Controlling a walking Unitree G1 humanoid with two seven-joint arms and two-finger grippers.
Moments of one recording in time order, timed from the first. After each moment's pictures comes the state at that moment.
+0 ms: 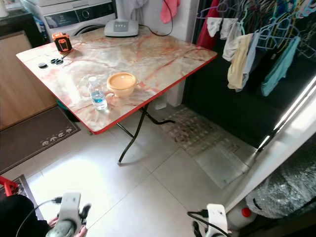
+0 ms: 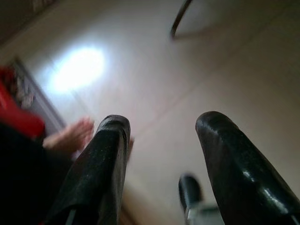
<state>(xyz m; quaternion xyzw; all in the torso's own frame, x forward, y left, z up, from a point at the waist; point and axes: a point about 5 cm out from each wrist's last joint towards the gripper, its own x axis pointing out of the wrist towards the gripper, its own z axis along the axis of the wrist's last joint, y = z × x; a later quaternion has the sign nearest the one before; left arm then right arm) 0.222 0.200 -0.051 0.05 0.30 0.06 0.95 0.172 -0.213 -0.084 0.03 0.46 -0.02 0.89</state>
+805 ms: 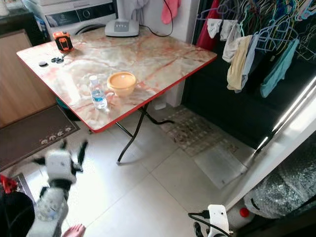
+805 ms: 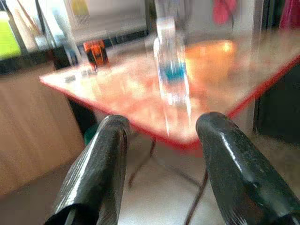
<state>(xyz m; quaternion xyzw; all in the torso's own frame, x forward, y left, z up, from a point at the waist) 0.259 0.187 0.101 0.10 -0.11 0.05 0.99 0.172 -0.218 -0.083 0.02 0.47 -0.01 0.89</state>
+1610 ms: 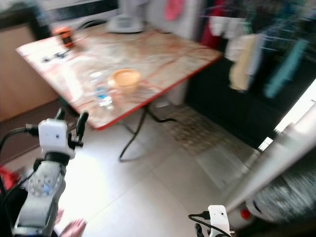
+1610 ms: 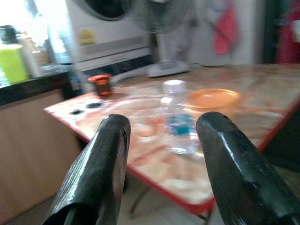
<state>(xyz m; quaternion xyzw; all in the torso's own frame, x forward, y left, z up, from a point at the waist) 0.275 0.175 0.168 0.10 -0.16 0.02 0.98 0.171 -0.220 -0.083 0.00 0.47 -0.01 0.88</state>
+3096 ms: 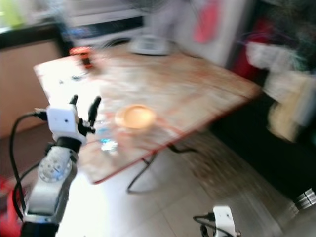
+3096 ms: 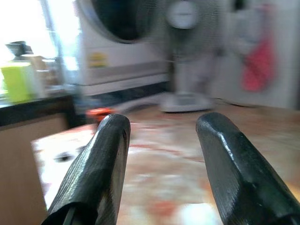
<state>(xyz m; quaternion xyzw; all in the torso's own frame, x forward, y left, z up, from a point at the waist) 0.286 0.153 0.196 0.06 -0.19 -0.02 0.98 0.173 -0.225 -0.081 -0.01 0.46 -0.01 0.89</state>
